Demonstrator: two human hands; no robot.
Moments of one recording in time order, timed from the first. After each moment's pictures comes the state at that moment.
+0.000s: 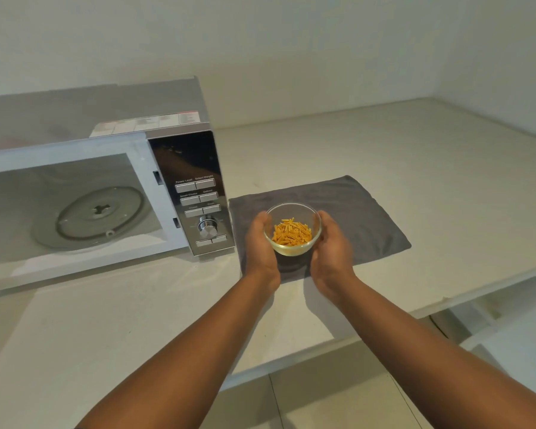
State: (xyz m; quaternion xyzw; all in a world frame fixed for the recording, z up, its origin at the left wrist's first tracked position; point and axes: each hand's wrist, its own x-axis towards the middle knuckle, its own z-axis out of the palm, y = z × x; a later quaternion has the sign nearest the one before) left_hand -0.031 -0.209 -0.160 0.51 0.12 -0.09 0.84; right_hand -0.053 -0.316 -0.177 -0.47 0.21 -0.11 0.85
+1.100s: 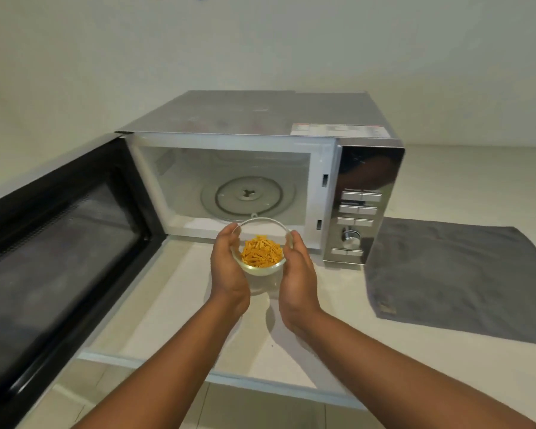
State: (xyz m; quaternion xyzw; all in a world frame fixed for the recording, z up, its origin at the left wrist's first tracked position) left_hand -0.076 0.047 -0.142 0.46 0.22 0.20 0.84; right_hand -0.068 -0.052 -0.167 -0.55 0.02 0.07 0.83
